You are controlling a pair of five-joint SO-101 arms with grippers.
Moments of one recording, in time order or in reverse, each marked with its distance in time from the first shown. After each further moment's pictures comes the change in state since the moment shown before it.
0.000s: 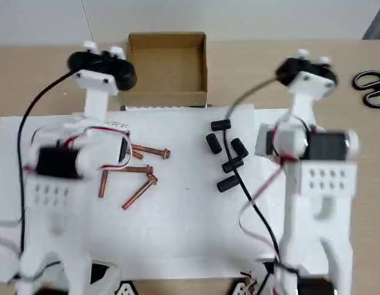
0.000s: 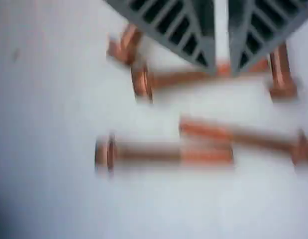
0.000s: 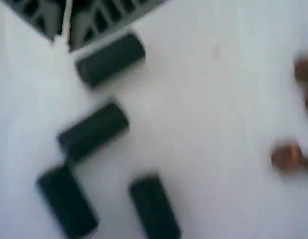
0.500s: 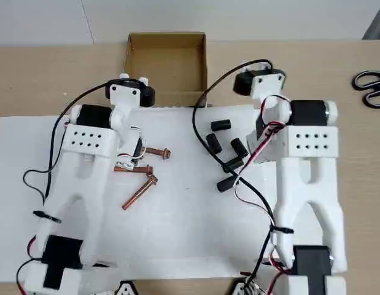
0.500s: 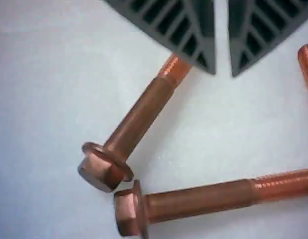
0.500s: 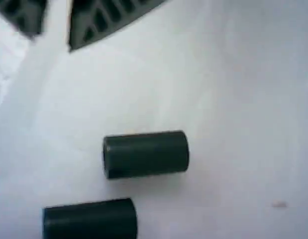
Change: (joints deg) left arm 0.0 21.8 -1.1 5.0 -1.2; right arm -0.5 13.5 -3.0 2.1 26.6
